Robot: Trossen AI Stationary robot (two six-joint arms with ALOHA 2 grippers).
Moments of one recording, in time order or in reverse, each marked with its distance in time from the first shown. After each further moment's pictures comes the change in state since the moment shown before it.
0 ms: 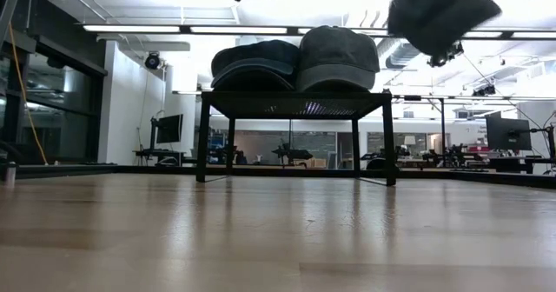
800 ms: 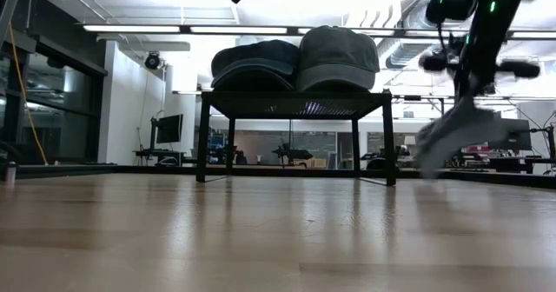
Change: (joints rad) left arm 0.000 0.000 0.000 -0.104 0.002 0.150; right arm -0.204 -0.007 -0.819 0.144 -0.005 0.645
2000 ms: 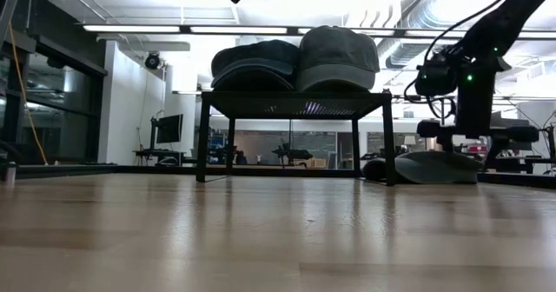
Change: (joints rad) left arm 0.000 0.000 0.000 0.006 -0.036 0.011; right arm -0.236 0.366 -0.230 0.384 -0.162 0.182
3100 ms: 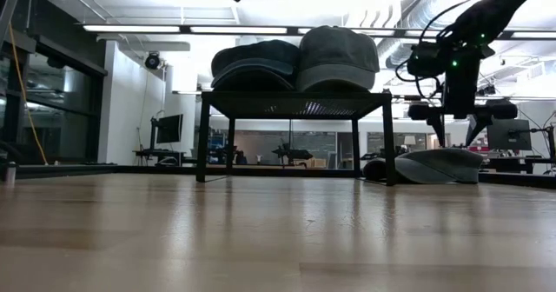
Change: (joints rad) left arm 0.000 0.000 0.000 0.040 0.001 -0.014; right arm -0.037 -0.001 0.163 -0.028 0.134 -0.219
